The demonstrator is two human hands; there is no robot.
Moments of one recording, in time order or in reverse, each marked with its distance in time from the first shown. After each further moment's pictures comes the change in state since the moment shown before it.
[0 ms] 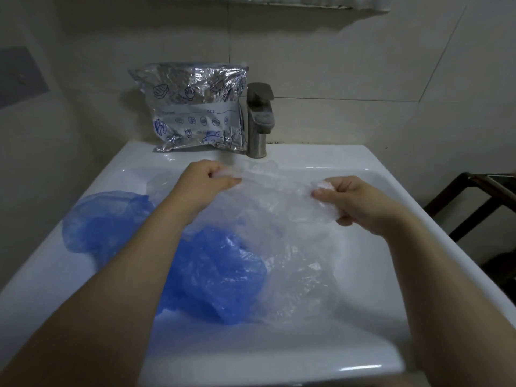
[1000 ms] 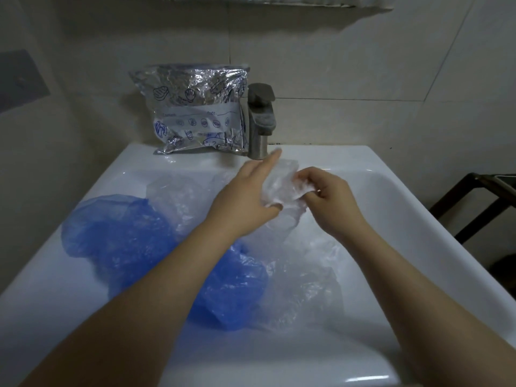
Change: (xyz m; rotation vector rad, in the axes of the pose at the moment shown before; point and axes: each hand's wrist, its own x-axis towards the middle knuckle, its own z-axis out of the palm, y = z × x) left_hand -0.023 0.025 0.044 0.485 -0.116 0.338; right_hand 0.005 -0.017 0.054 -0.396 0.419 -0.350
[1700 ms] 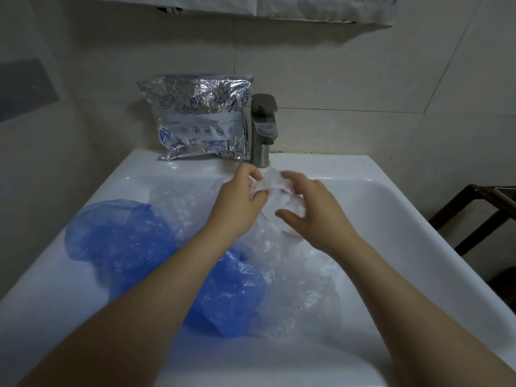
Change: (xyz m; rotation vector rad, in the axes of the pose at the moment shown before) left_hand 0.000 -0.001 -0.001 -0.295 0.188 -0.089; right_hand -0.003 -0.001 0.008 -0.240 -0.149 -0.151
